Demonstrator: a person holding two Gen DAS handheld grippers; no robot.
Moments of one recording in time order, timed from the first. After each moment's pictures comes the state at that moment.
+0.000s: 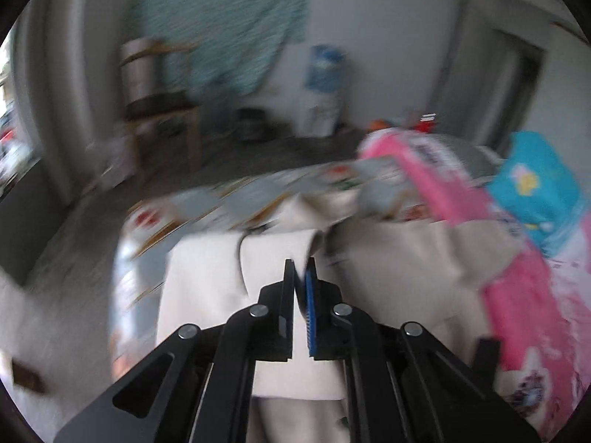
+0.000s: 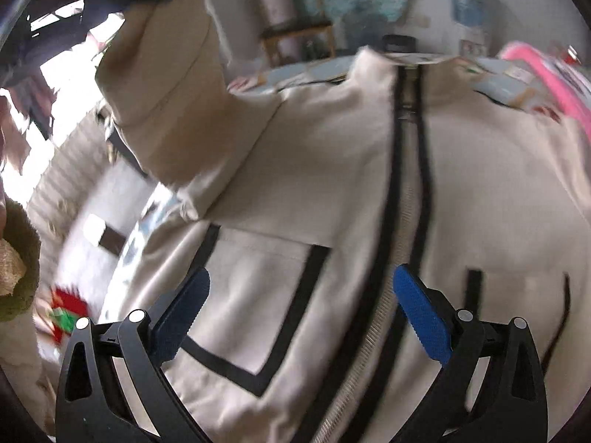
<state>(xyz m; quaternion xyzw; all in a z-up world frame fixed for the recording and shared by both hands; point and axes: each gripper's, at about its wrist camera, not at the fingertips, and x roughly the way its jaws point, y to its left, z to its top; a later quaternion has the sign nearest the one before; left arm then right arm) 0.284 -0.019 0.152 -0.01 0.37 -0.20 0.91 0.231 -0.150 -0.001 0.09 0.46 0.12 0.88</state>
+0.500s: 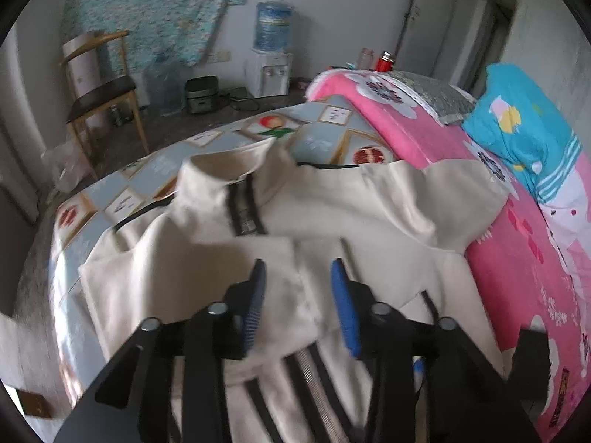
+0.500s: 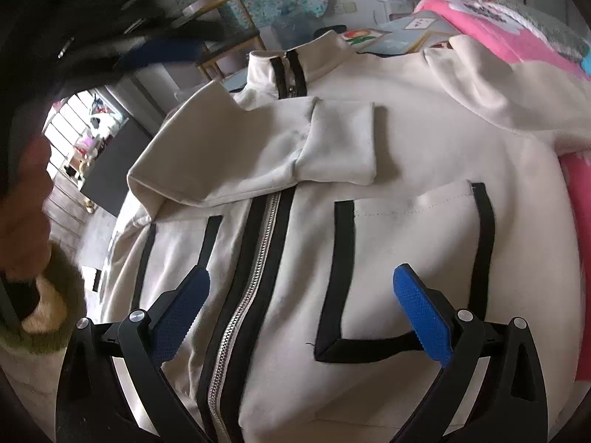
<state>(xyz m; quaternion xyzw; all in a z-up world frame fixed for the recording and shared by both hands) 0.283 -0.119 0.091 0.05 0.43 -0.23 0.87 0.185 -0.231 -0.012 0.17 0.46 0.05 0.87</state>
